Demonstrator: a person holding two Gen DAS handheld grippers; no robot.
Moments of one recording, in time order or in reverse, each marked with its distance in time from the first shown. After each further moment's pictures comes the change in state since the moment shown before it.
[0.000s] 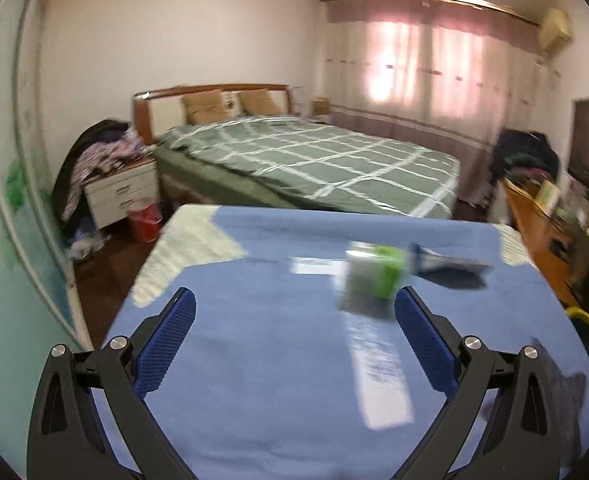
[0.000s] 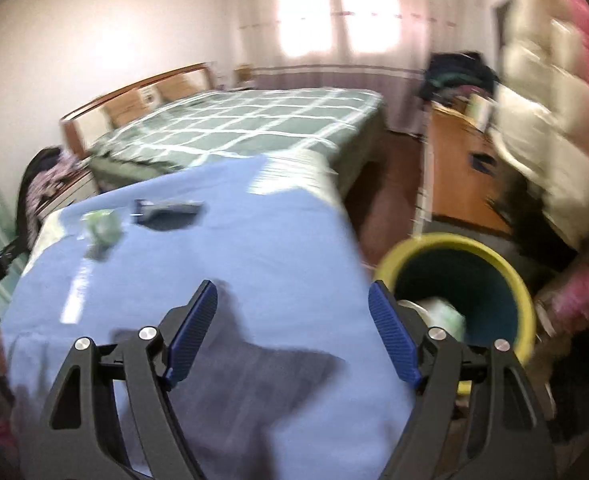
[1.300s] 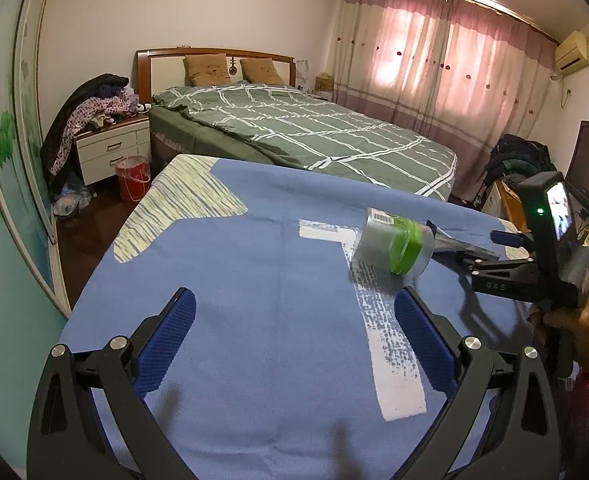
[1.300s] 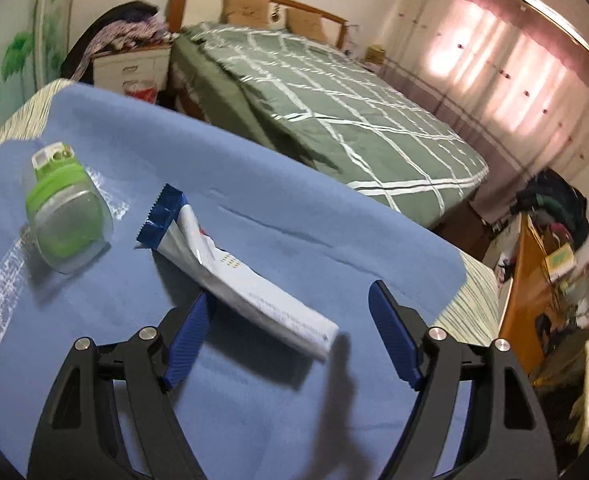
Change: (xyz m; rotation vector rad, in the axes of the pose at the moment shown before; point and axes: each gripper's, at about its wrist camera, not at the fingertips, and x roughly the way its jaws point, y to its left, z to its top) left arm 0.027 0.007 -0.024 -0.076 0.096 -0.065; right arm 0.213 0.130 0.073 -0.578 0.138 0.080
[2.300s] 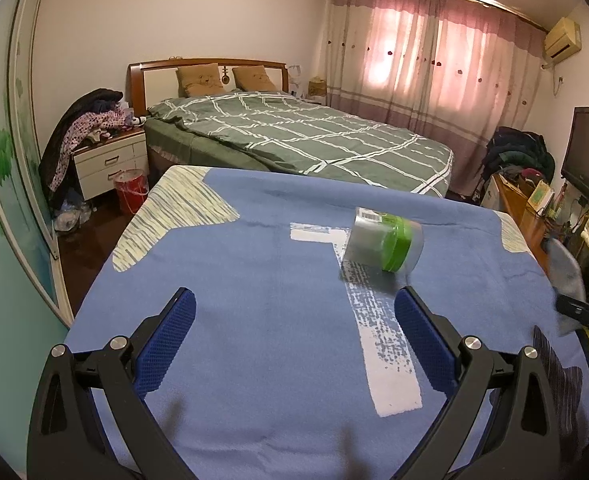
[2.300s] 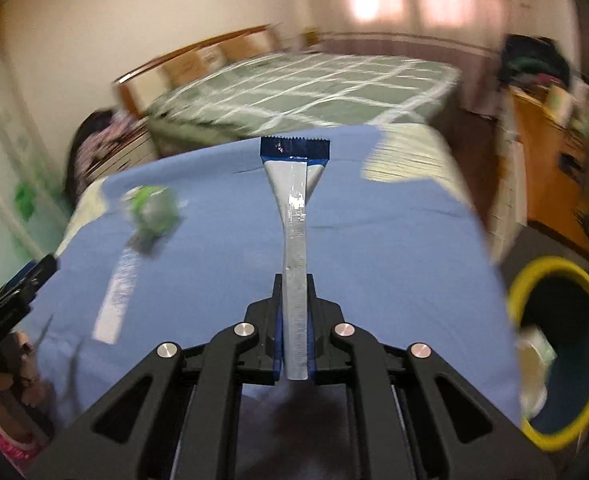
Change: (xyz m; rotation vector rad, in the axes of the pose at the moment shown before) left arm -0.009 -0.012 -0.003 0.051 -0.024 0.004; right arm -0.144 -0.048 -0.134 0.616 -0.075 0.105
